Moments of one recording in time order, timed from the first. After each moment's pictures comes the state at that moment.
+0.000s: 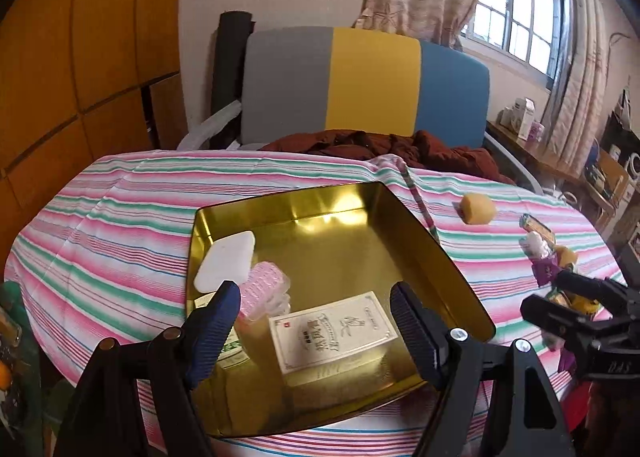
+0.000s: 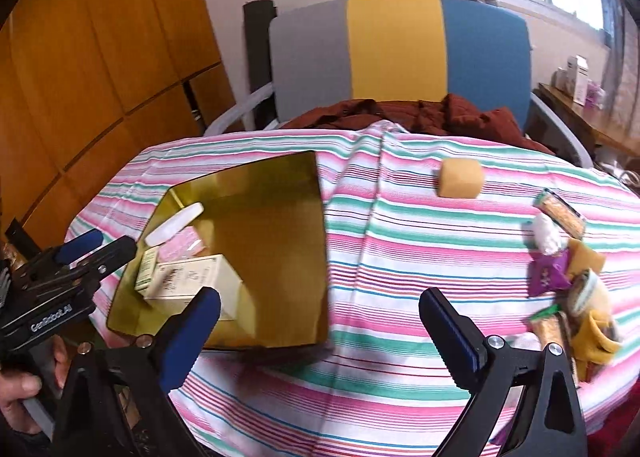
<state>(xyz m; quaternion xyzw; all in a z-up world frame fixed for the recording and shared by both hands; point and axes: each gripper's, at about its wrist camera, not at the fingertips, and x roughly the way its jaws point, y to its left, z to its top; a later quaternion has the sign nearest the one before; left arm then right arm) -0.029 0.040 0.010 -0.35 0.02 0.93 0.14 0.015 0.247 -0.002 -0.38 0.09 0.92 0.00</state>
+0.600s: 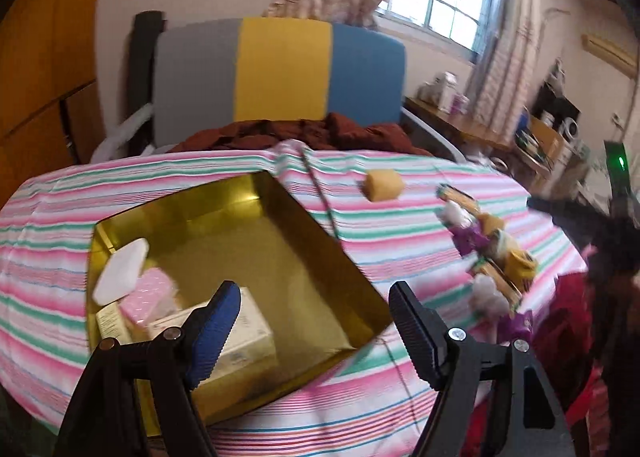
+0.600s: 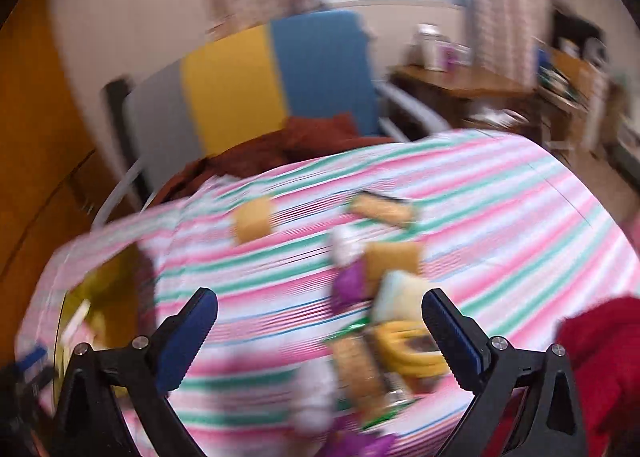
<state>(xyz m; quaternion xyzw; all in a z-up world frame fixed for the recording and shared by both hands) -0.010 0.108 0.012 -0.36 0.04 0.89 0.29 0.081 0.437 0.025 -0.32 0.20 0.90 0.23</state>
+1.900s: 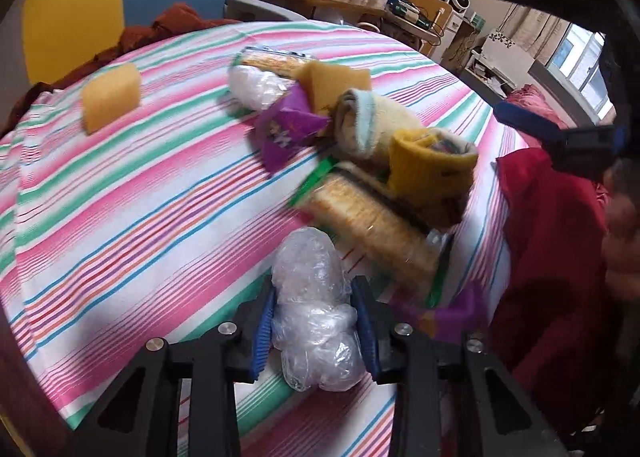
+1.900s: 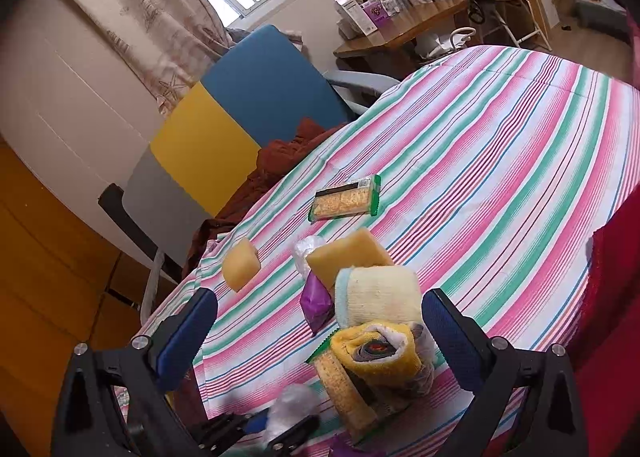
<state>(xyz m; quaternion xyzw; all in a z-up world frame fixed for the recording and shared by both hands) 0.009 0.346 -0.104 -0.46 0.17 0.72 0.48 0.125 0.514 -0.018 -0.24 0.40 0.86 0.21</state>
